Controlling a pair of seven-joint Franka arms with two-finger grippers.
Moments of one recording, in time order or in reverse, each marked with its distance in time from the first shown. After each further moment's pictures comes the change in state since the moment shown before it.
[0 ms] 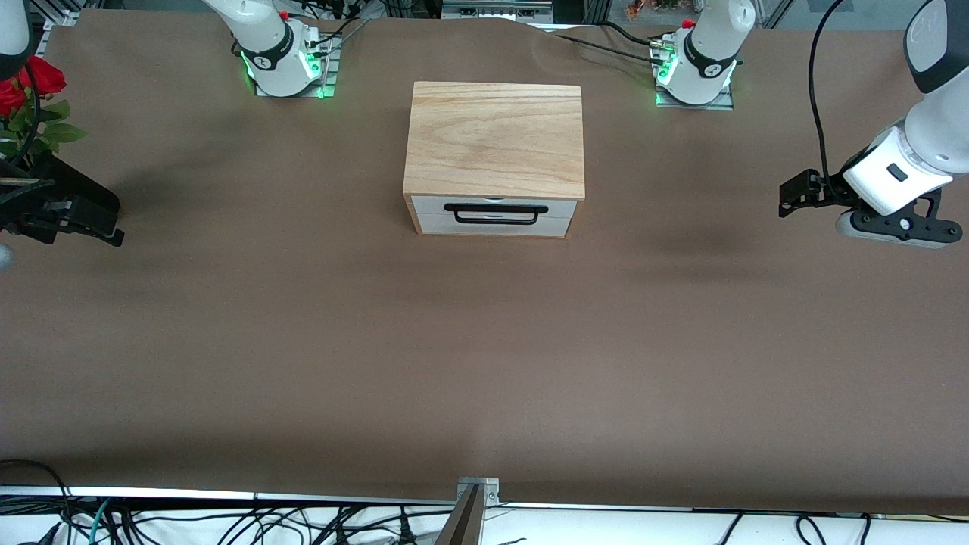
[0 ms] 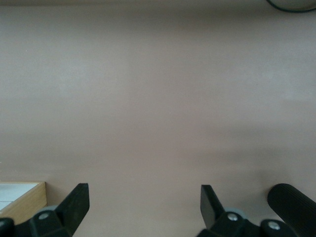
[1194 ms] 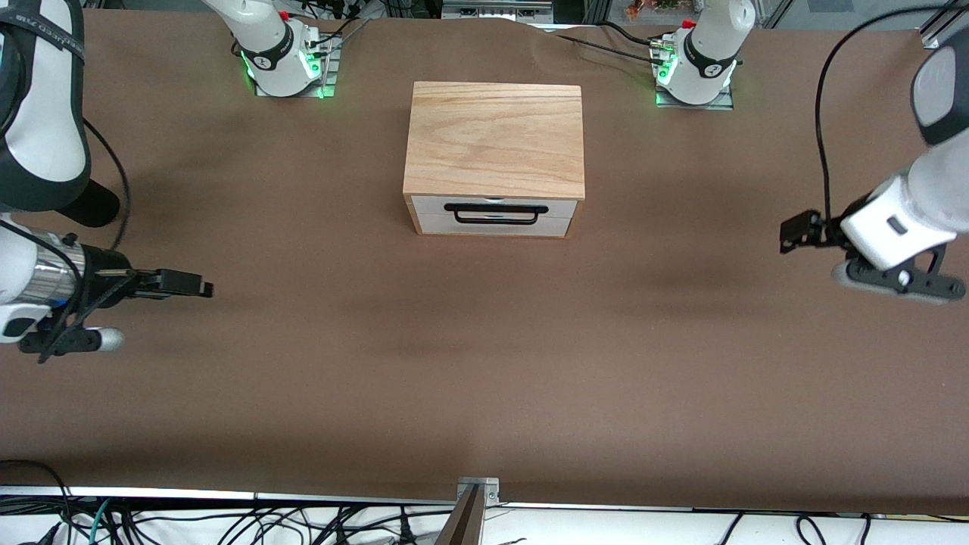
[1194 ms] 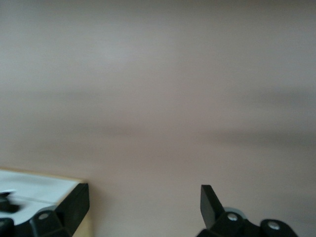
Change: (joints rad) left arm 0.010 0.155 -0.048 0.240 0.040 -0.088 0.013; right arm 0.033 0.299 -0.012 0.225 0.141 -0.056 -0.007
